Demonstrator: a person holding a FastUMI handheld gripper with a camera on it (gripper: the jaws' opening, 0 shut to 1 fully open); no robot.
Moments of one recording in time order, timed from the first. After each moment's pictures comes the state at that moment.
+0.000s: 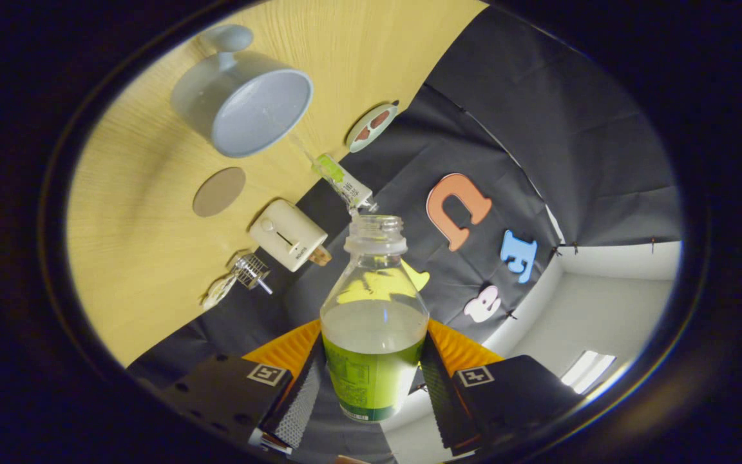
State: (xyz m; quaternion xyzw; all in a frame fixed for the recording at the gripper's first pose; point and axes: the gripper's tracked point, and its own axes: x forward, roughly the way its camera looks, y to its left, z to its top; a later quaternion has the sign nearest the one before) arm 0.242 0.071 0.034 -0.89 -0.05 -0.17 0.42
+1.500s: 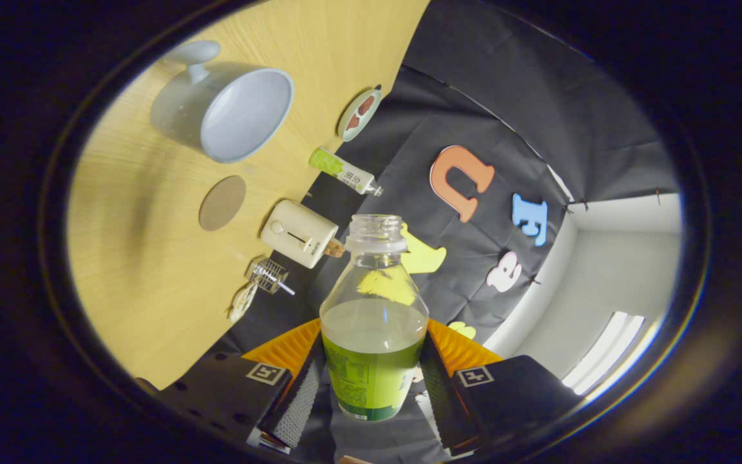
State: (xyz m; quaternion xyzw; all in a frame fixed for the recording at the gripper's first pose) arm 0.242 0.041 0.009 -0.82 -0.01 -0.16 0.55
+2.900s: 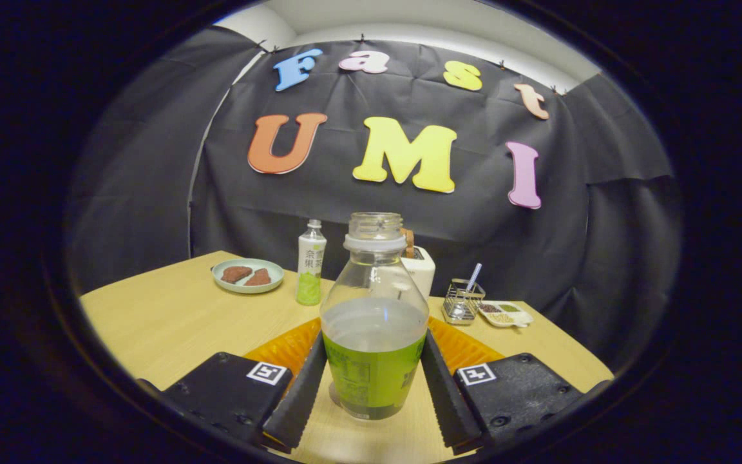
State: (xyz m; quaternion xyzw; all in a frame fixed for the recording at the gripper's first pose) arm 0.376 0.043 -0.063 -0.03 0.07 0.02 1.00
